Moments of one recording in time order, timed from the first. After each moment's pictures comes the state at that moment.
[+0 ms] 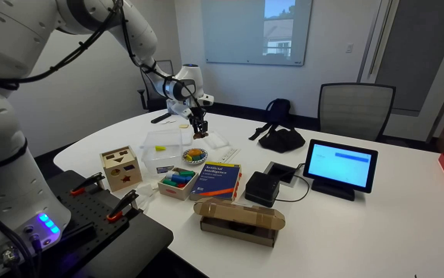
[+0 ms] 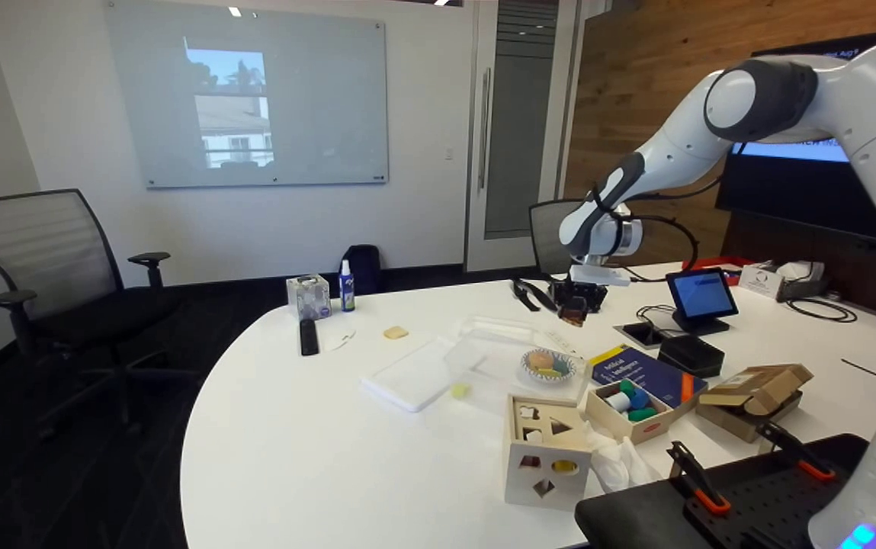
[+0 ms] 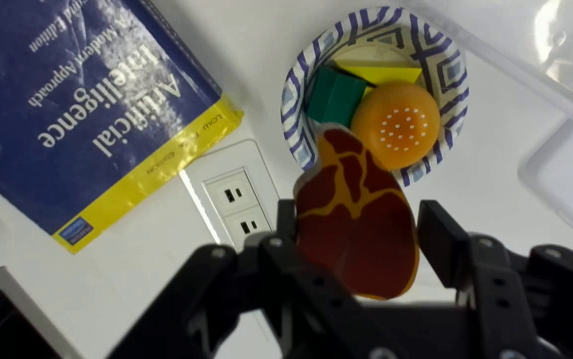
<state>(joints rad) -0.01 0.72 -0.06 -1.80 0.13 2.63 0.17</state>
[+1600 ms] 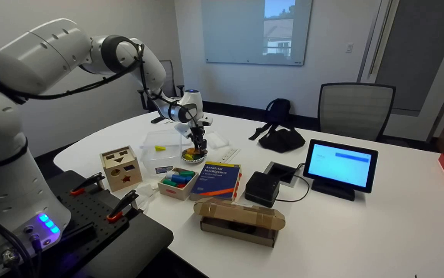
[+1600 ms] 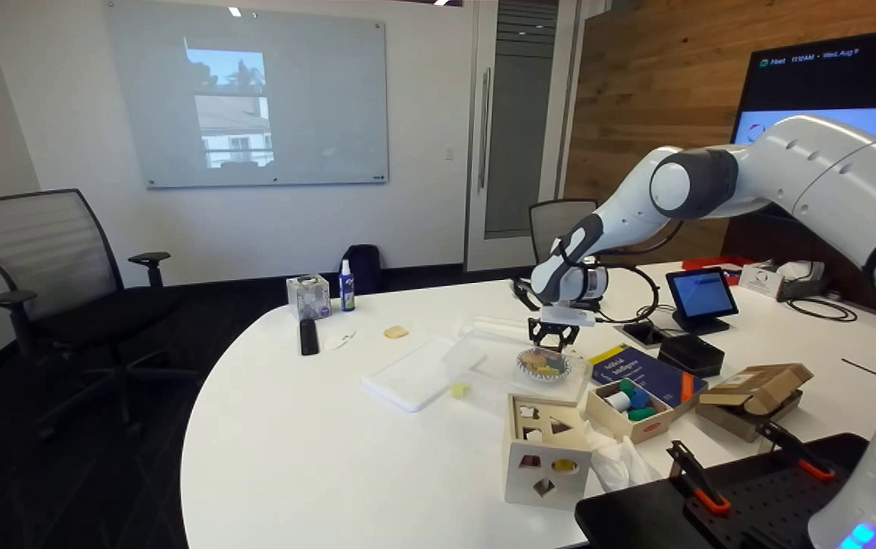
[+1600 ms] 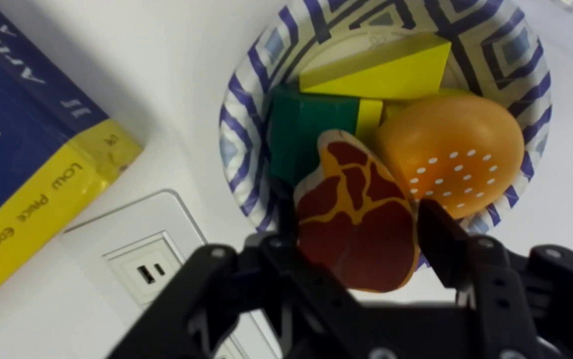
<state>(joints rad) 0.06 1.10 -0.07 -1.45 0.13 2.62 0.30</state>
